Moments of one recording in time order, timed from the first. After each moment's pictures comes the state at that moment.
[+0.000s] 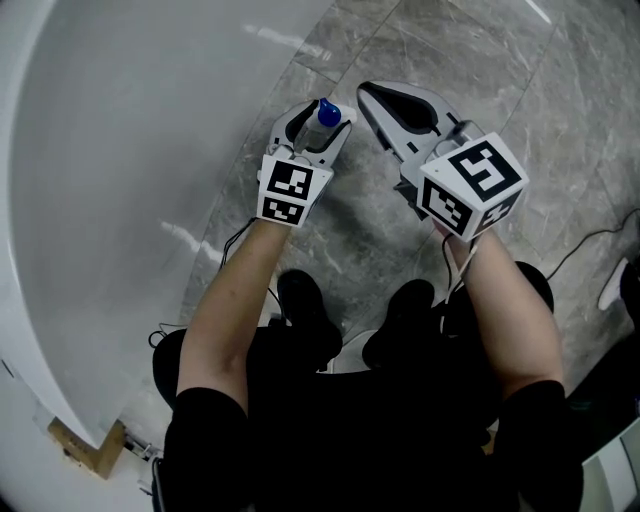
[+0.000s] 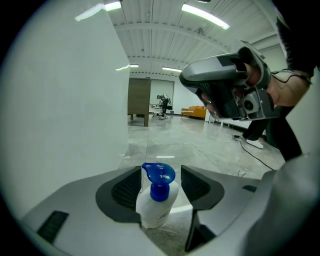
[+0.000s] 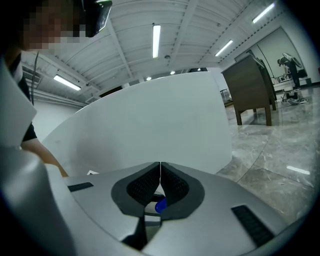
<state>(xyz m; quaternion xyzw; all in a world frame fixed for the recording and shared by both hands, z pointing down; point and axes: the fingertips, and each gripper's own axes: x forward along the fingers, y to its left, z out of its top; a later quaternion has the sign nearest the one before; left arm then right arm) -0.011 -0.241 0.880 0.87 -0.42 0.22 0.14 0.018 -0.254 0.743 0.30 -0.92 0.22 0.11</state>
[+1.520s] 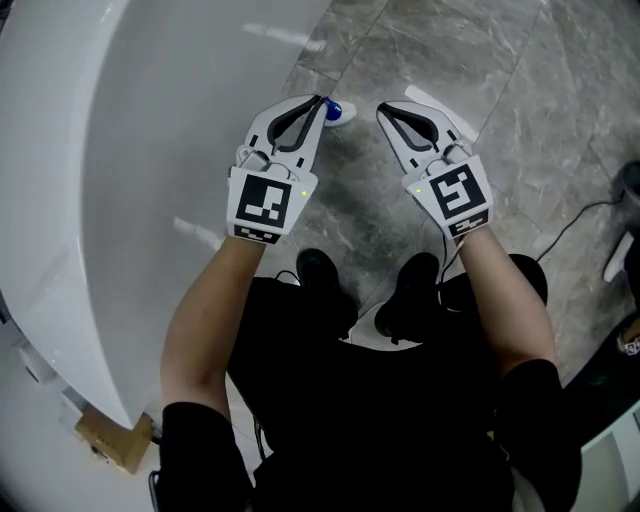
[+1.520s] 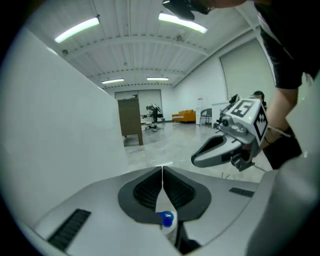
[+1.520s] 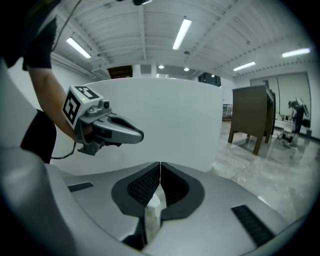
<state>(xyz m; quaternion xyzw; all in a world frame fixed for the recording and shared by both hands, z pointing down) -0.019 -0.238 0.700 0.89 -0.39 0.22 0.04 0.050 -0.226 0.720 0.34 -0.91 0.10 0.21</state>
